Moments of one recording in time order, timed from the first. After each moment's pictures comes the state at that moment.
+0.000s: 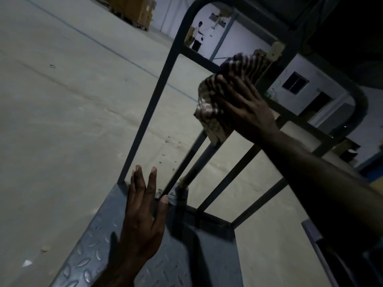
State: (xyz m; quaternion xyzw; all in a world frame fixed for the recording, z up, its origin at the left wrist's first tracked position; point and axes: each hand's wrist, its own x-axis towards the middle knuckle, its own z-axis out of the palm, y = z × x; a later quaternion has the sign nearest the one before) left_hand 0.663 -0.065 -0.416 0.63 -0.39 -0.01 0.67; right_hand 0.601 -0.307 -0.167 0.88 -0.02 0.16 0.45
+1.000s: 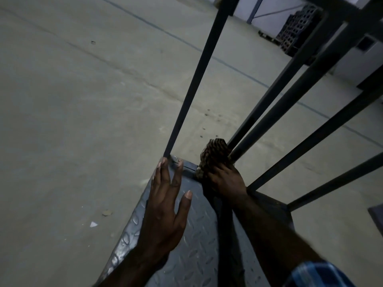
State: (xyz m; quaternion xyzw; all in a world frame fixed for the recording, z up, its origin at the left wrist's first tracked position) left_hand 0.702 -0.038 -0.496 0.70 -0.43 -0.04 0.57; right_hand 0.618 -0.258 -0.495 0.95 -0.12 0.08 0.28
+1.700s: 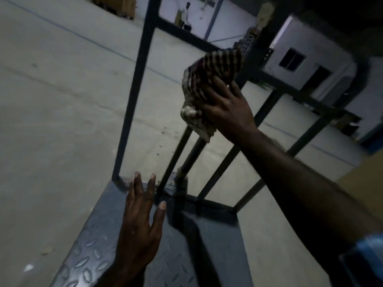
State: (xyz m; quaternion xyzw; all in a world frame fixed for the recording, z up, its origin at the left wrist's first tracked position) left_hand 0.652 -0.068 -0.454 0.65 -0.45 -0.04 0.61; right_hand 0.599 -0.294 -0.218 0.85 -0.07 0.18 0.48
